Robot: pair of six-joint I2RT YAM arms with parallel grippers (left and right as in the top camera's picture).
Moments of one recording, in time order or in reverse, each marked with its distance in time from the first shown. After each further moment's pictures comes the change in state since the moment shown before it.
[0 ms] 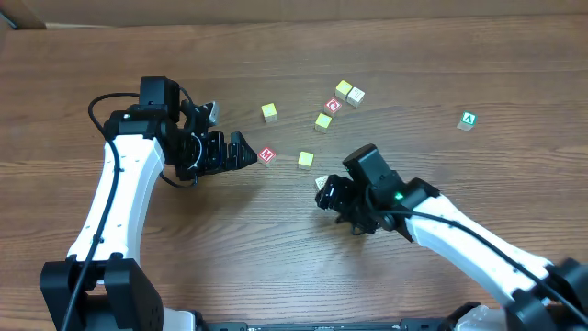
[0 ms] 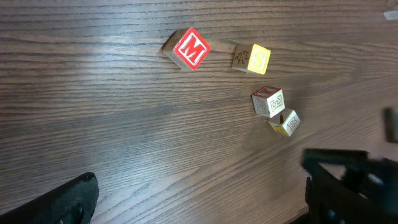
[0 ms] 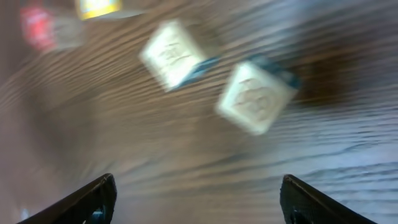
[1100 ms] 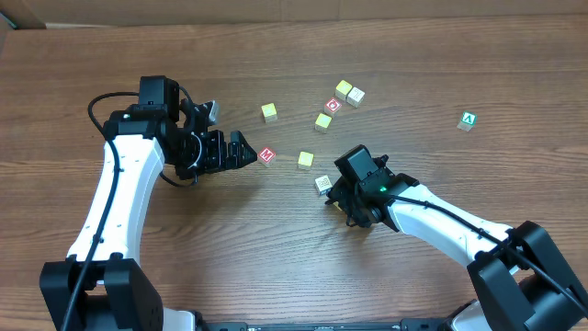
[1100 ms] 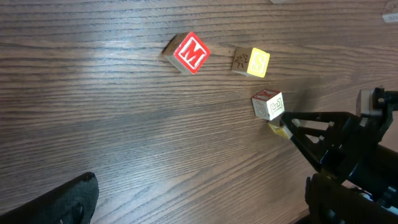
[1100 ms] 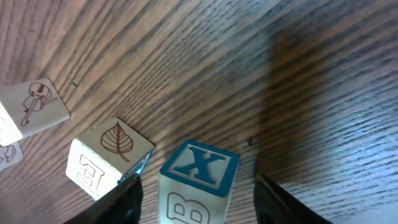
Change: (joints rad) left arm 0.000 0.000 0.000 0.011 0.000 0.000; right arm -0.005 0.147 0.000 0.096 0.192 0.243
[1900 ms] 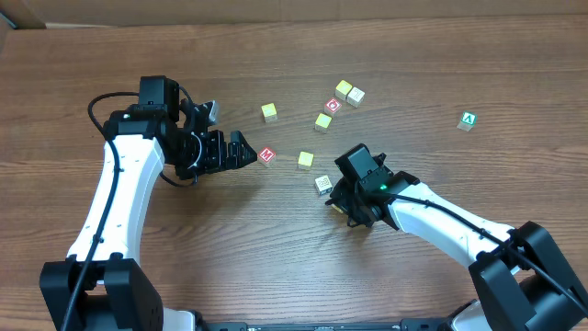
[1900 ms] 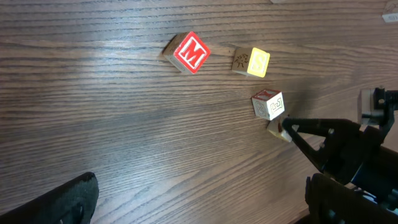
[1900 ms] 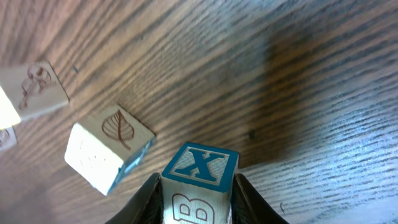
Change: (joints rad) left arm 0.000 0.000 0.000 0.000 0.000 0.000; right arm -0.002 0.000 0.017 -0.052 -0.033 -0.084
